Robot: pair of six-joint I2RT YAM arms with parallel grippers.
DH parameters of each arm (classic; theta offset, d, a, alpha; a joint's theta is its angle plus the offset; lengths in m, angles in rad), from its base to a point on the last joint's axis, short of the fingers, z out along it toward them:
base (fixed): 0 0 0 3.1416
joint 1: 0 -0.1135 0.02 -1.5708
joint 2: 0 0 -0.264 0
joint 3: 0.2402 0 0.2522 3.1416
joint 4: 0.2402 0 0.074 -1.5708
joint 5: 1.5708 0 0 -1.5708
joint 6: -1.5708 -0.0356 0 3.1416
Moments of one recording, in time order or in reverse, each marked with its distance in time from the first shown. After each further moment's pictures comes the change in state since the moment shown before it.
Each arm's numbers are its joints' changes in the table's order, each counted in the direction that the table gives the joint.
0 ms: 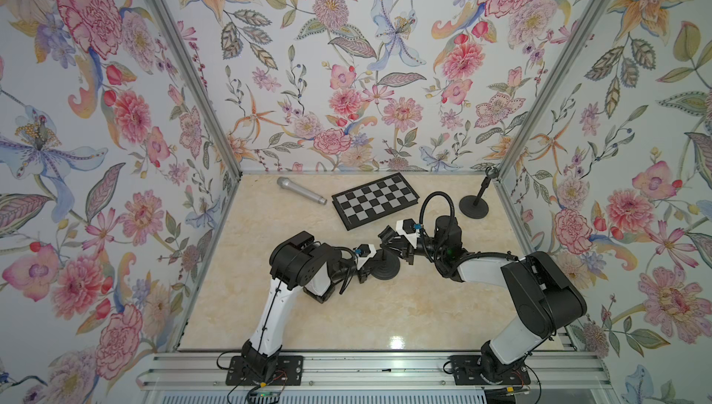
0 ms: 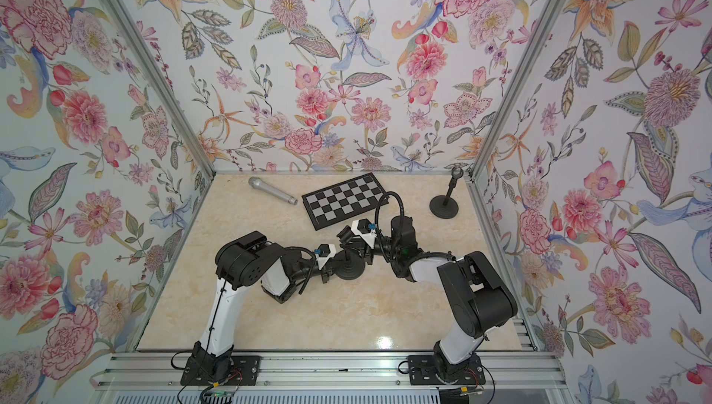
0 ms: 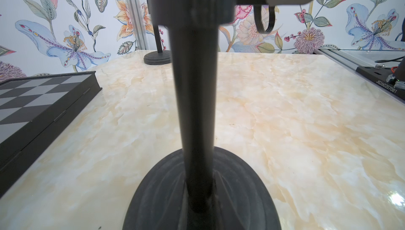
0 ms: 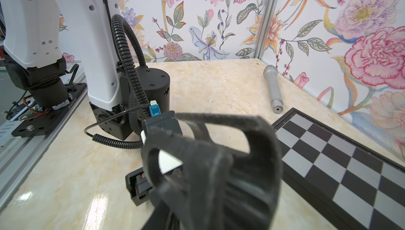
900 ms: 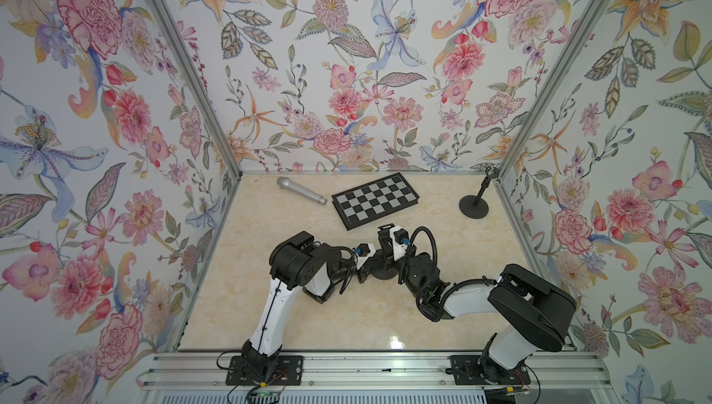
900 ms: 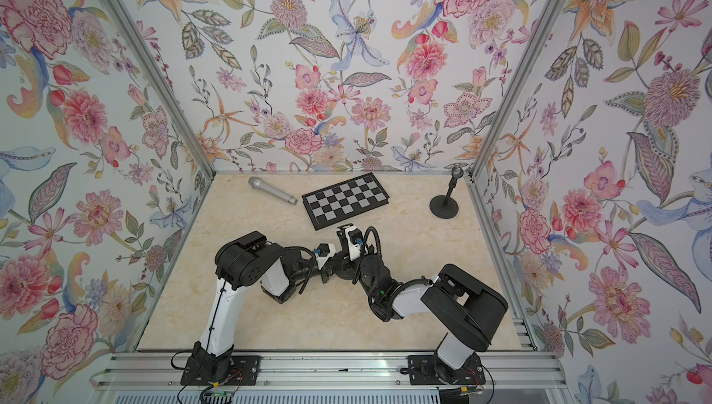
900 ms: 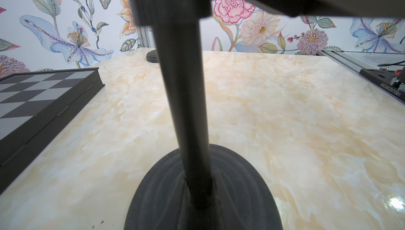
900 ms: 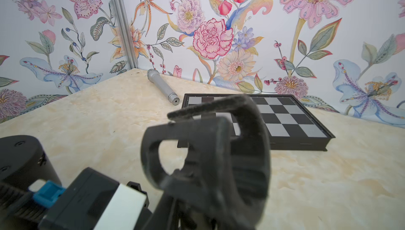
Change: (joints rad) left arm 0.001 0.003 -0.006 0.000 -0.016 0.013; right arm -0.431 0.045 -0.190 -0.314 1.269 -0.291
